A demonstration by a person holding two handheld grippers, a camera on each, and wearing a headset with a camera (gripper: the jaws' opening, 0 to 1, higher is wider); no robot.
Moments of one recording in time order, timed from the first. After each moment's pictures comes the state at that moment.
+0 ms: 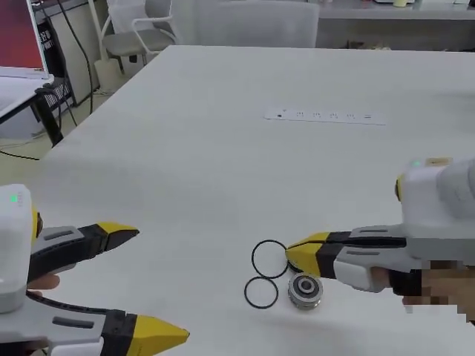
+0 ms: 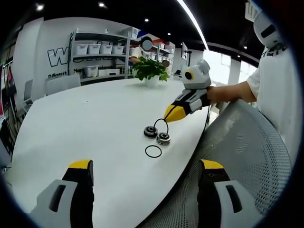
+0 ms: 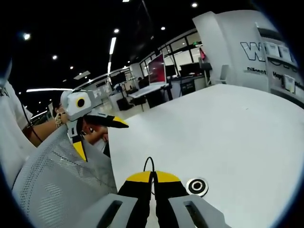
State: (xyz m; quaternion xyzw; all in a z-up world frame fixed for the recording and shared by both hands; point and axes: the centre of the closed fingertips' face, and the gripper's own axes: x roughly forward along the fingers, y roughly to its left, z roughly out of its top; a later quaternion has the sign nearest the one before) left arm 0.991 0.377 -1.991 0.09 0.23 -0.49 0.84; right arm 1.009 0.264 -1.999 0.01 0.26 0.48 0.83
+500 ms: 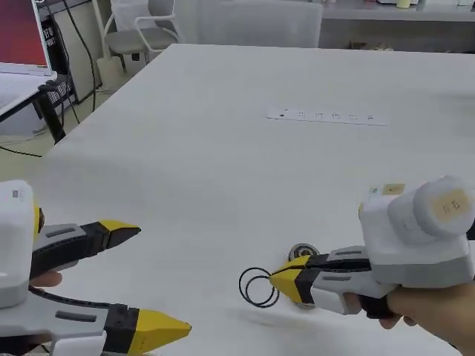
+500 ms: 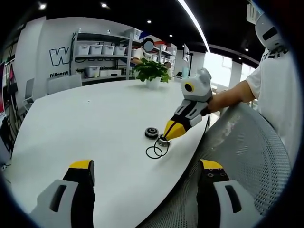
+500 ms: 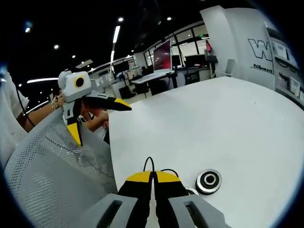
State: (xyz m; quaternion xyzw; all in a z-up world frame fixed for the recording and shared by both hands) left arm 0.993 0.378 -1.989 0.08 0.22 -0.49 0.84; right arm 1.001 0.280 -2.034 -0.03 0.30 0.49 0.82
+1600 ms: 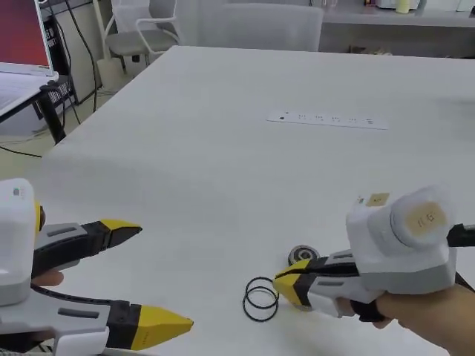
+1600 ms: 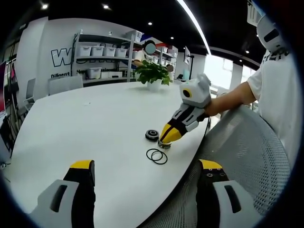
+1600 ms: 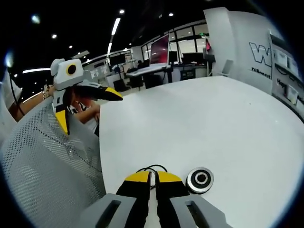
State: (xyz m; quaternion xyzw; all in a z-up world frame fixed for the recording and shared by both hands) left arm 0.995 0.378 -1.986 0.07 0.21 -0.48 0.85; right arm 1.014 0.268 -2.041 -0.07 0.30 0.47 0.83
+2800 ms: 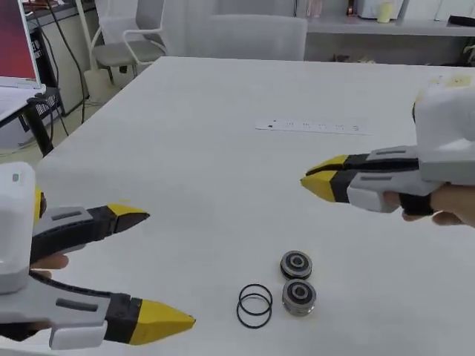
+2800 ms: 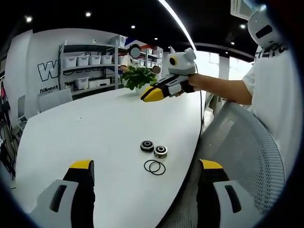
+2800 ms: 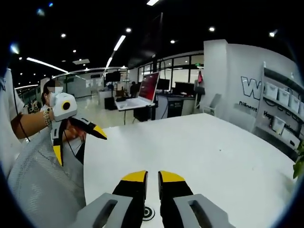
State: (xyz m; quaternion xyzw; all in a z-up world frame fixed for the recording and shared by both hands) left arm 1.004 0.359 -1.954 0.11 0.17 -0.53 0.82; right arm 1.075 0.227 -1.918 -0.11 0.17 0.43 0.88
